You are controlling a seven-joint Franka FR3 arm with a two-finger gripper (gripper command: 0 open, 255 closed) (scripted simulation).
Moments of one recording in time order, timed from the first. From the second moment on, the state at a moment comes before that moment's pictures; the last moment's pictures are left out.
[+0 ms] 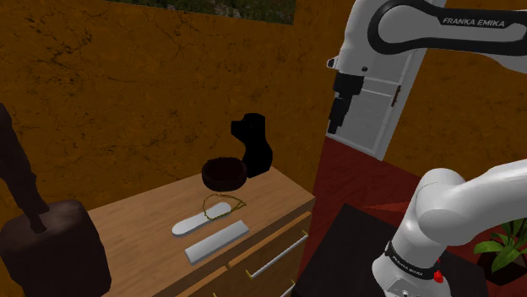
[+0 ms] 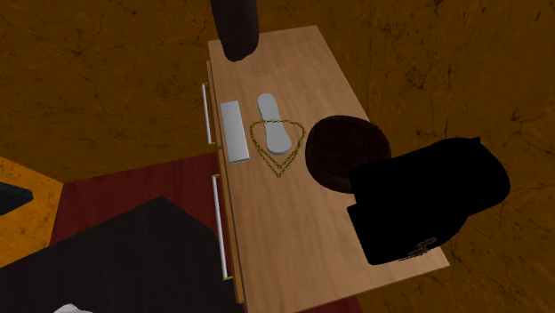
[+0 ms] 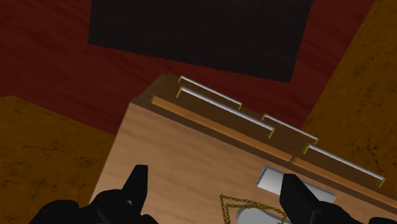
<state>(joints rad) 0.00 -0.78 -0.03 -2.34 0.04 1.58 -0.14</state>
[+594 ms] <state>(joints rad) 0.03 -0.65 0.08 -2.39 0.08 1.76 -0.02</state>
